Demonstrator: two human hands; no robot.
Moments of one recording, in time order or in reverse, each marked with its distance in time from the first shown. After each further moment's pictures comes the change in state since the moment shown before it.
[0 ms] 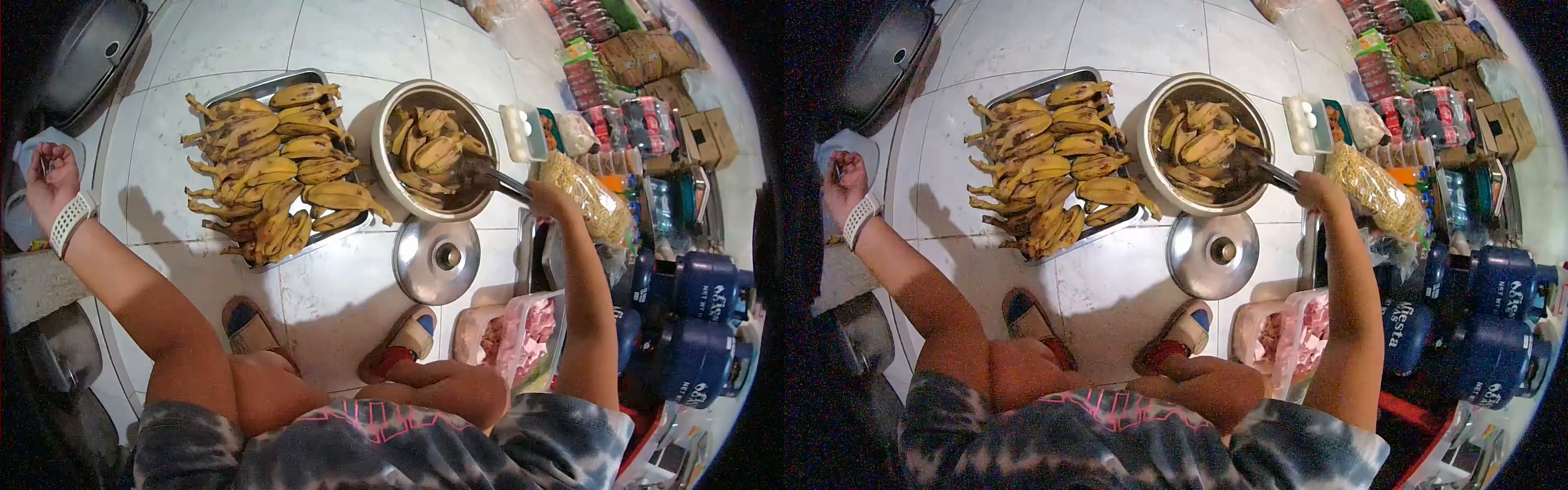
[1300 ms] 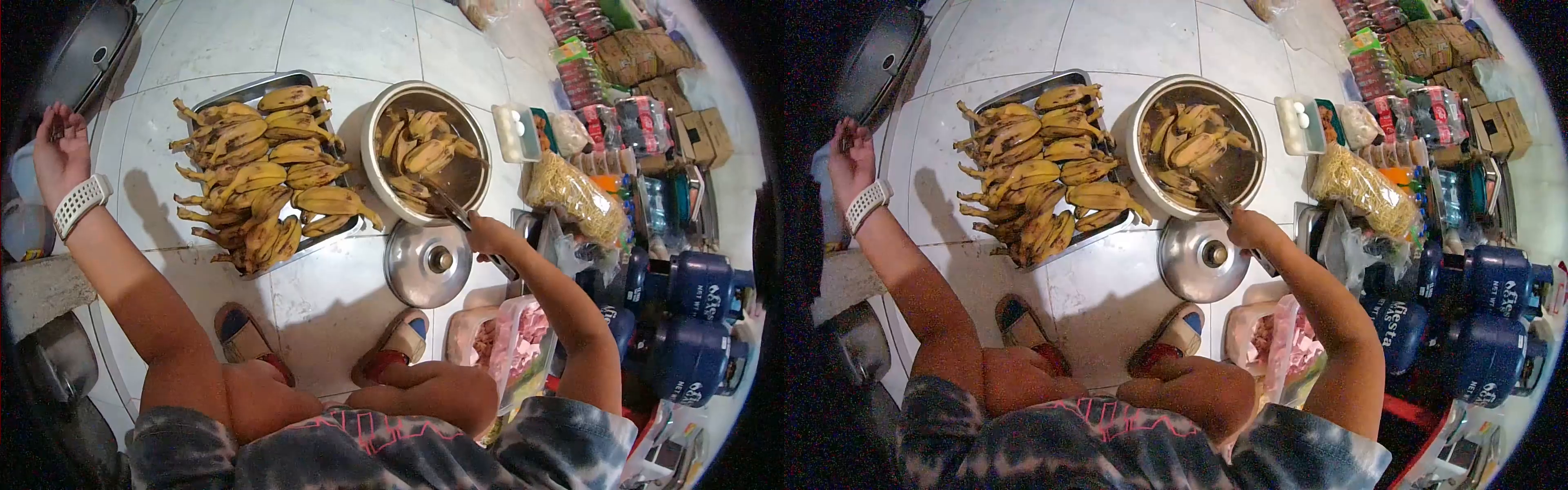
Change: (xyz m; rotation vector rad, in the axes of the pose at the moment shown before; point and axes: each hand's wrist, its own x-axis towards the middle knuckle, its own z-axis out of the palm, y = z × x) left_hand -0.010 -0.067 0.053 0.237 0.044 0.070; right_hand -0.015 -0.063 0.059 0.137 -0.159 -0.106
